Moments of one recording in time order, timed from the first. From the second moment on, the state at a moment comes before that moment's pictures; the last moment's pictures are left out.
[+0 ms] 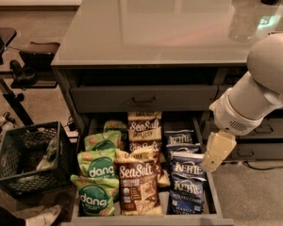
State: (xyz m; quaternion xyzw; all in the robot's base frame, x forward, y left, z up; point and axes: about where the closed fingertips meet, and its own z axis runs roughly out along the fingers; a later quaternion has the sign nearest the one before) arm 0.439 -0.183 0.787 -0.57 0.81 0.06 0.13
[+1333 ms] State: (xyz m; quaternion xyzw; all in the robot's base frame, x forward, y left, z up) arm 0.440 -0.141 0.657 -0.55 0.81 0.17 0.13
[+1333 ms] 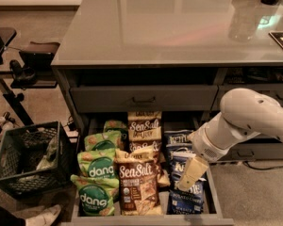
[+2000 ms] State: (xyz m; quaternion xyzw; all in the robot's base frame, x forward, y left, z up) arm 0.417 -0.118 0.590 -0.53 0.80 0.23 0.15
